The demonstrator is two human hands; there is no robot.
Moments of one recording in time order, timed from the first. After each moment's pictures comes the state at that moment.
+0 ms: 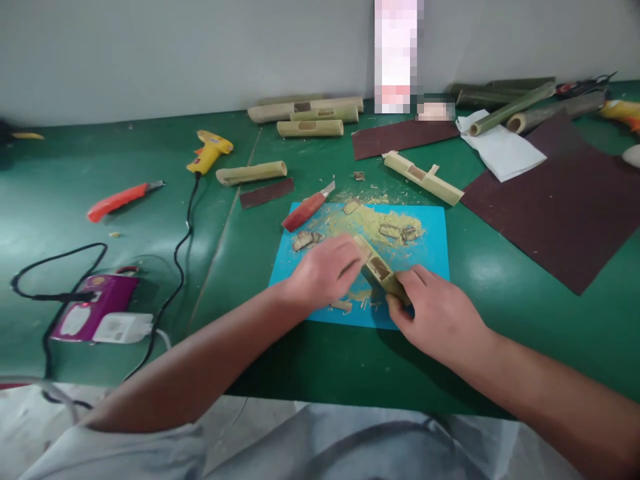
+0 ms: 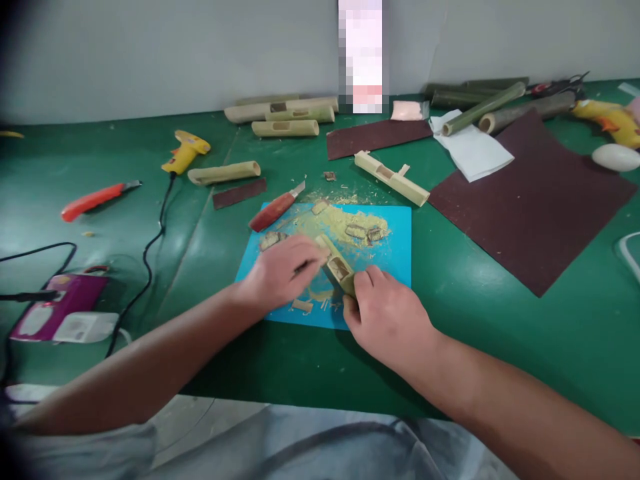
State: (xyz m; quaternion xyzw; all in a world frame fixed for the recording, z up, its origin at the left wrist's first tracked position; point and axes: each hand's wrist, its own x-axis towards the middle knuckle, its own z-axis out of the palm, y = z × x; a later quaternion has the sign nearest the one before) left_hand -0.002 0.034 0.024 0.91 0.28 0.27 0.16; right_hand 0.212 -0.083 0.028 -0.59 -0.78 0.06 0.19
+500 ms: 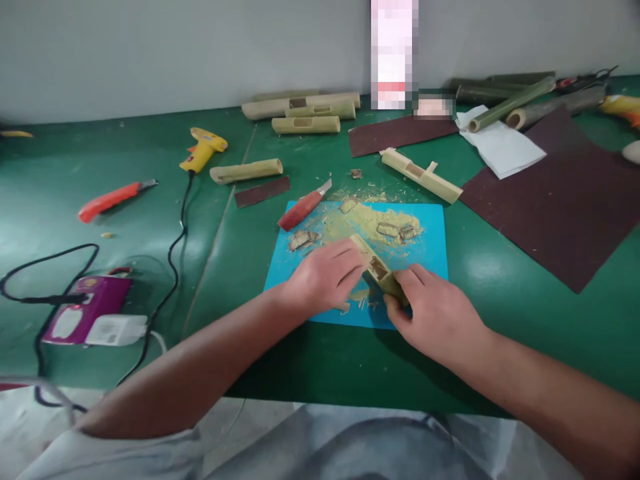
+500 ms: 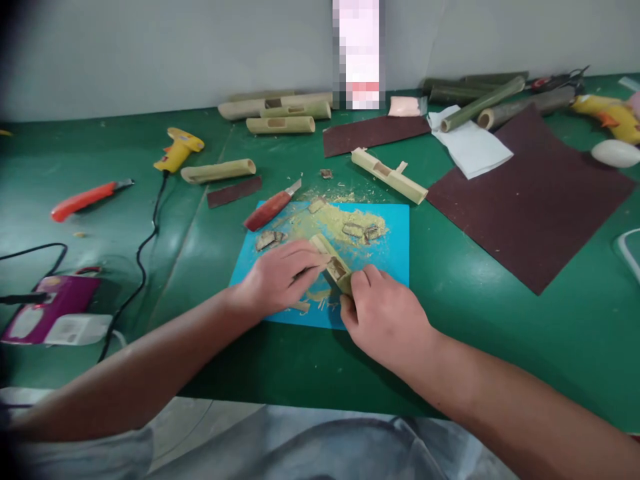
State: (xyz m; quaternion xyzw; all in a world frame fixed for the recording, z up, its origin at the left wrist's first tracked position) left_hand -0.002 0.032 0.026 0.91 0.26 0.26 0.16; right_hand 0.212 -0.083 0.030 -0.59 -0.78 0.07 0.17
